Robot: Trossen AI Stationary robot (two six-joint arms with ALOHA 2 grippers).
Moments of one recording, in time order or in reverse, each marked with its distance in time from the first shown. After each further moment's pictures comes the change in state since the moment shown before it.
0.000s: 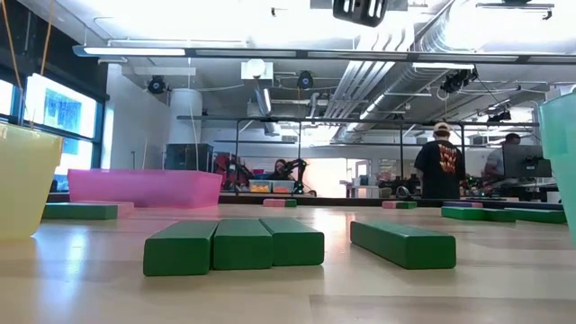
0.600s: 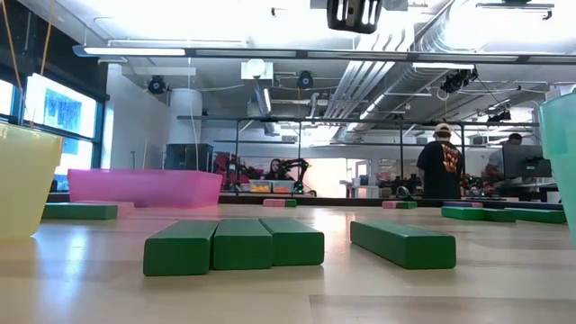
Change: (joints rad) left arm -0.009 0.029 -0.001 0.013 0.013 -0.070; right arm -0.013 0.034 0.000 0.055 -0.036 0.064
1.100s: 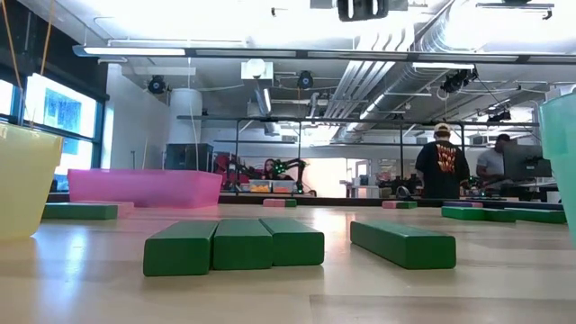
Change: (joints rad) left arm -0.034 -0.067 -0.001 -0.224 -0.238 -0.119; right arm -0.057 -0.062 0.001 0.008 0.005 0.215
